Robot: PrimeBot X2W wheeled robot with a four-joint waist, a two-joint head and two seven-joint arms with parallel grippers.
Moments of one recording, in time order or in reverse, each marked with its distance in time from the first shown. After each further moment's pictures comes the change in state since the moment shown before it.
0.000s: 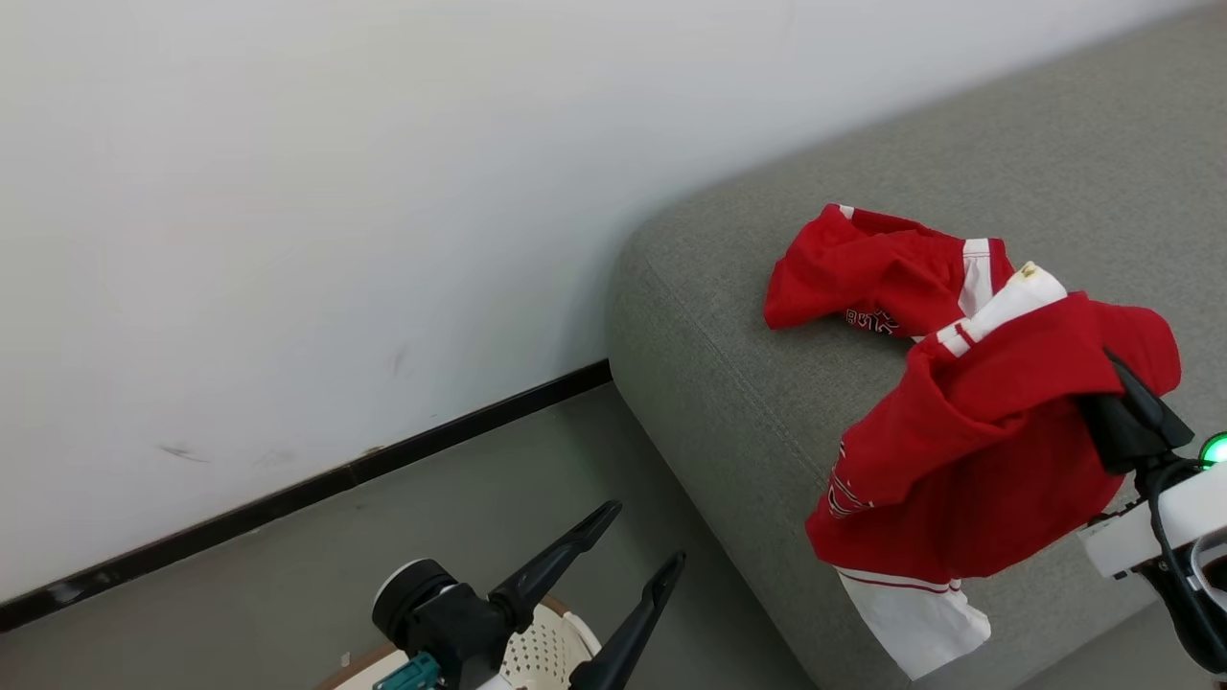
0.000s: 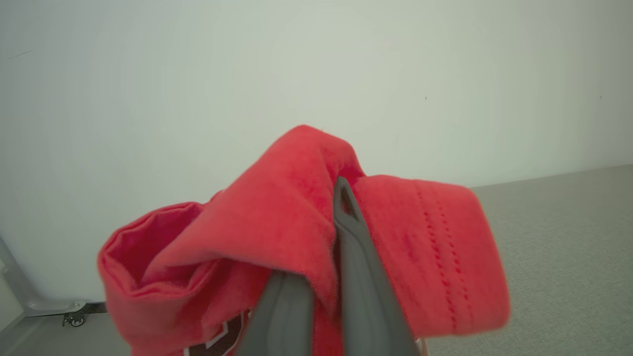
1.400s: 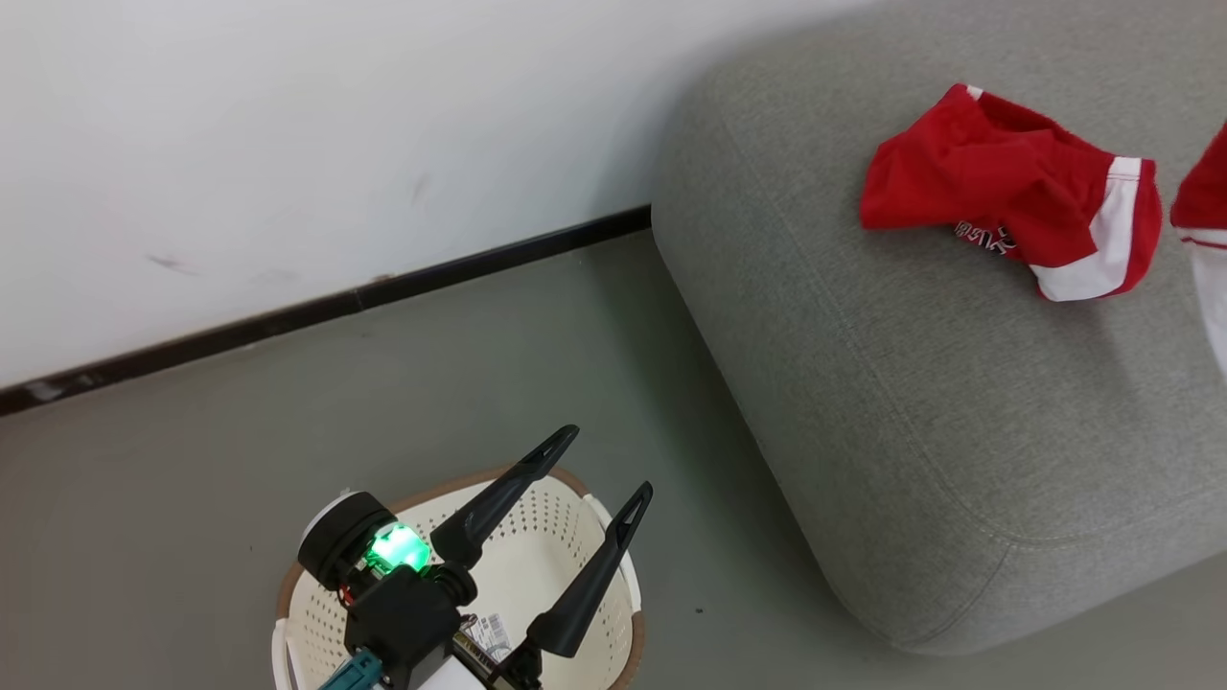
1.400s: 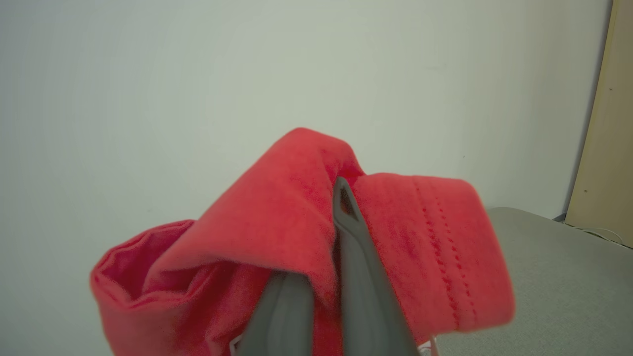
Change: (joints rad) left arm -0.015 0.084 0.078 -0.219 0.118 0.054 0.029; right arm -0.723 -0.221 -0.231 0.406 0.084 0.000 0.305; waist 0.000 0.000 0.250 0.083
